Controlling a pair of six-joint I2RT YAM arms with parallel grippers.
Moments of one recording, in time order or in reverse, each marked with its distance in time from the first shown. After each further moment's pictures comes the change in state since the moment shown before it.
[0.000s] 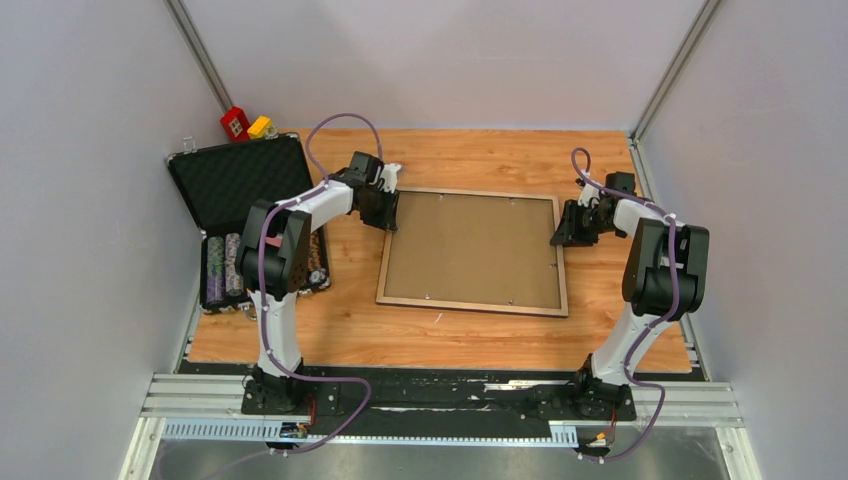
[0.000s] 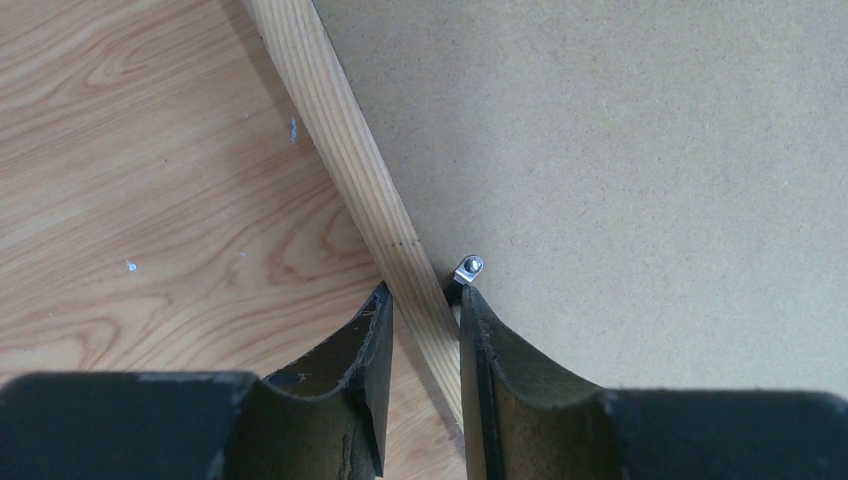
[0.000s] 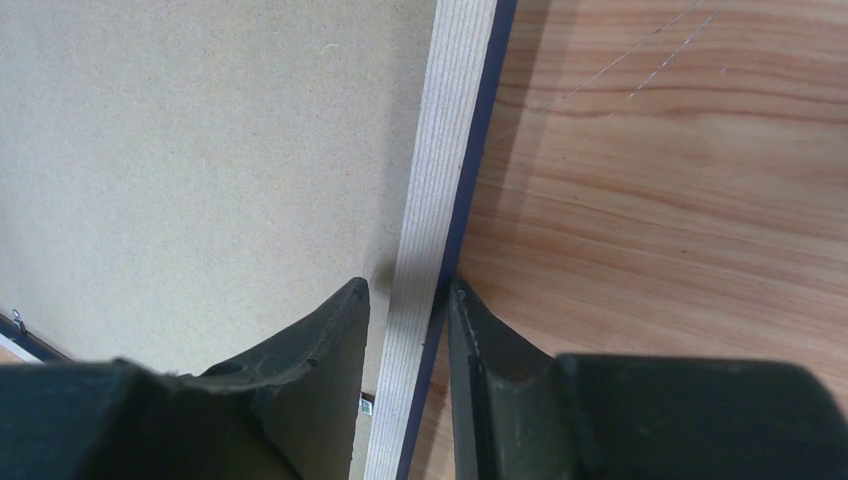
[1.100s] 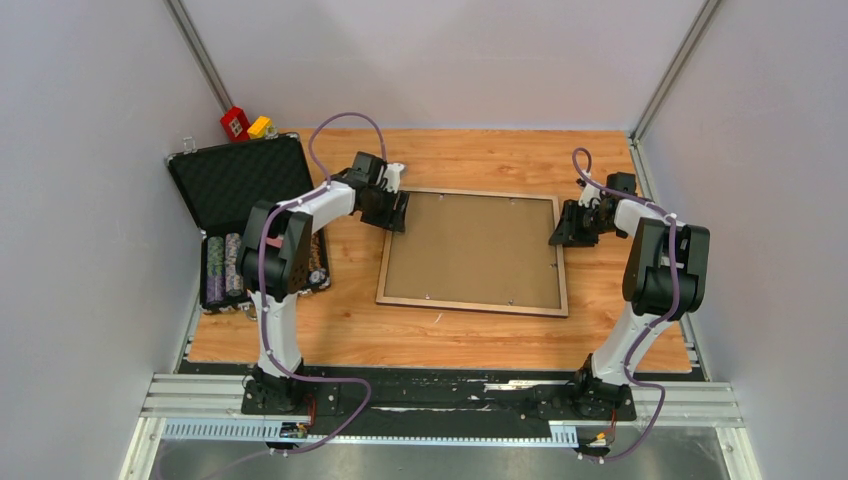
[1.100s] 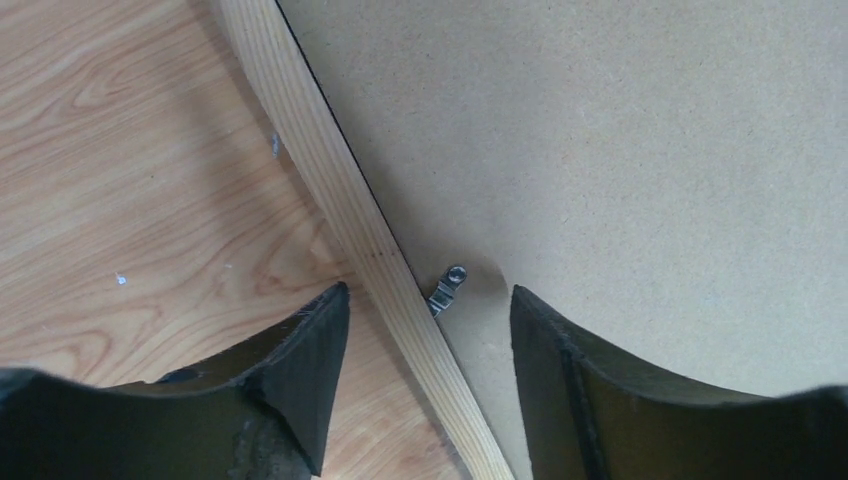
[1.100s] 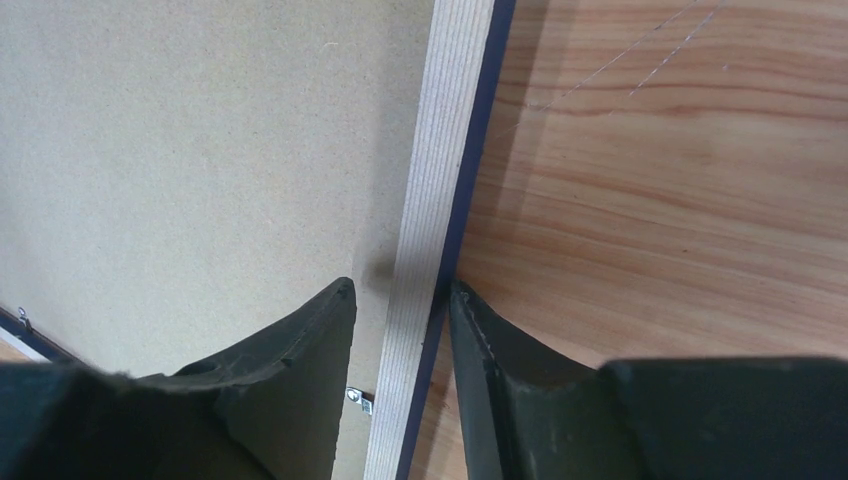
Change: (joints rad) left arm -0.005 -0.006 -0.005 0.016 -0.010 0.006; right arm -0.006 0.004 0.000 -0.001 -0.010 0.000
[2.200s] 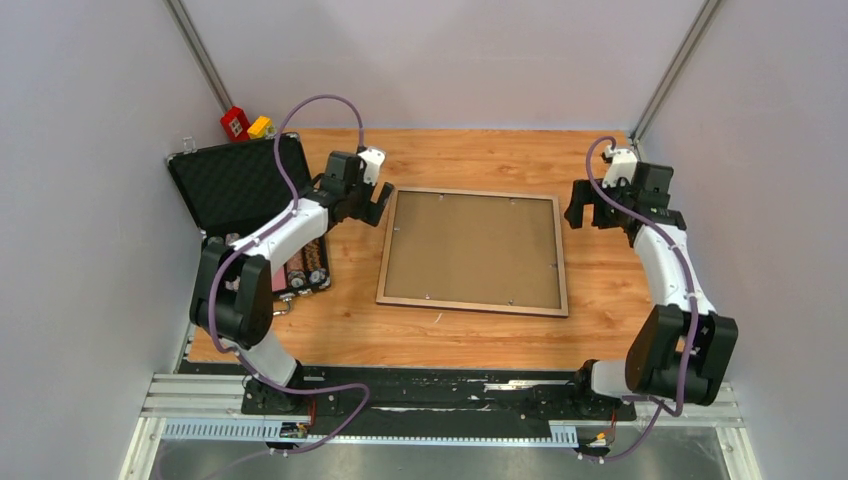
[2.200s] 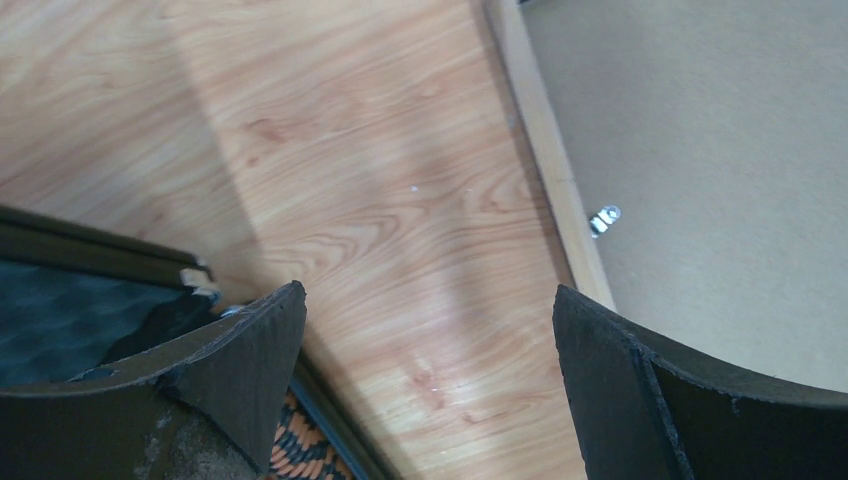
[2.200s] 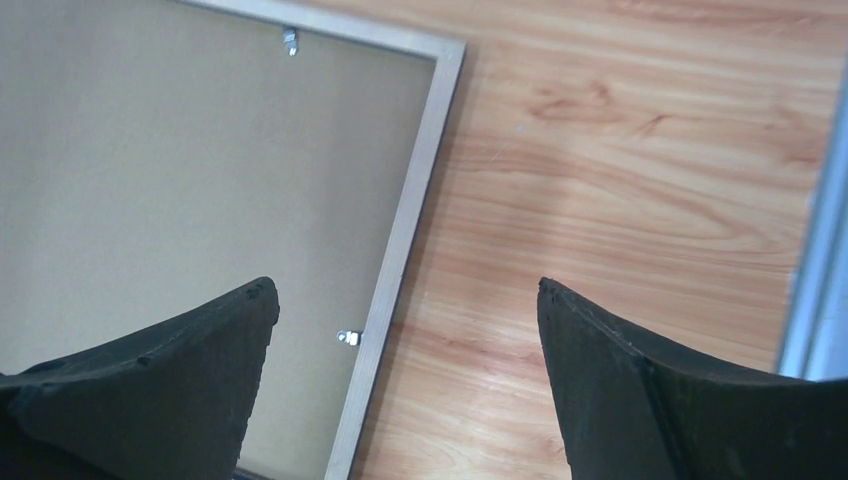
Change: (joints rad) left arm -0.002 -0.370 -0.232 0.134 -0.316 0.159; right arm 0.000 -0.480 -0.100 0.043 0.151 -0.095
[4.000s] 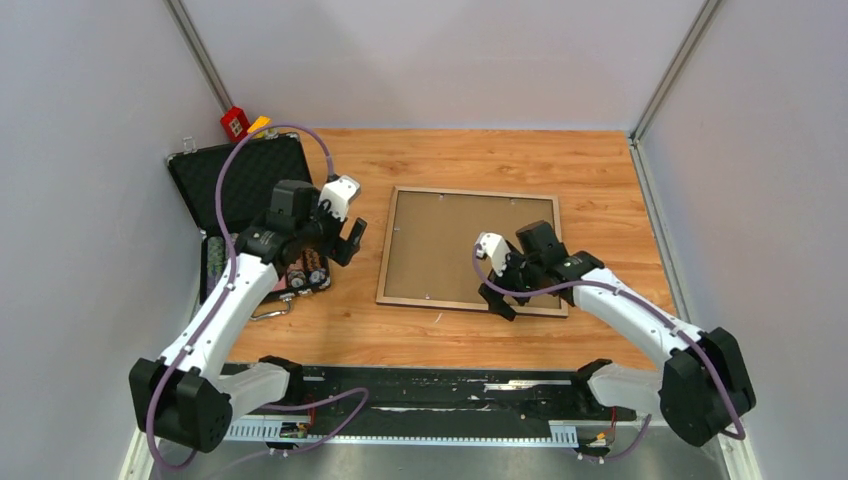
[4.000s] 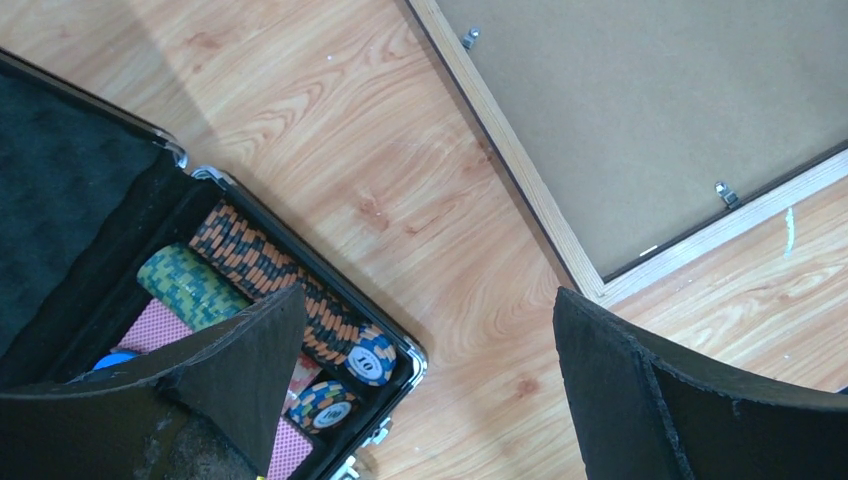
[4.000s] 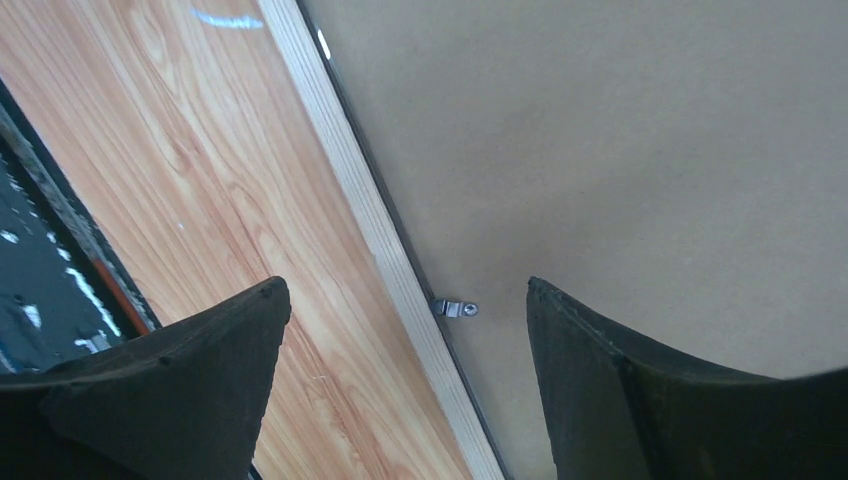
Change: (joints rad) left arm 0.073 -0.563 -0.197 -0.327 0.241 0.131; right arm 0.698 -0.218 -0.311 -0.116 -0.010 -0.262
